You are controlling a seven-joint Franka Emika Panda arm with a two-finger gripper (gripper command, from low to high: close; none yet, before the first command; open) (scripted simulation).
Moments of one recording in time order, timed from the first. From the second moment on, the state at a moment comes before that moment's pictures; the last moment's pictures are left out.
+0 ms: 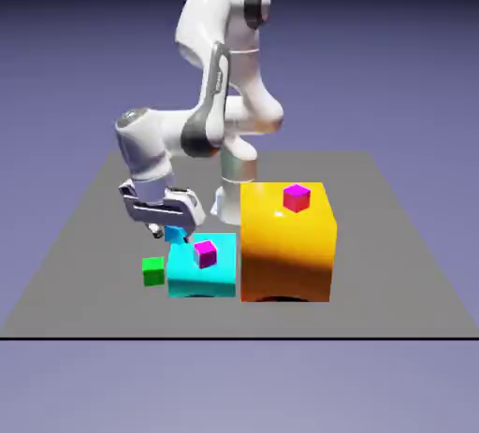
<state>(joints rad) -0.15 0.12 -0.30 -2.33 0.37 2.20 0.77</state>
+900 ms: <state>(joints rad) -0.27 0.90 -0.59 -1.91 0.84 1.39 0.77</state>
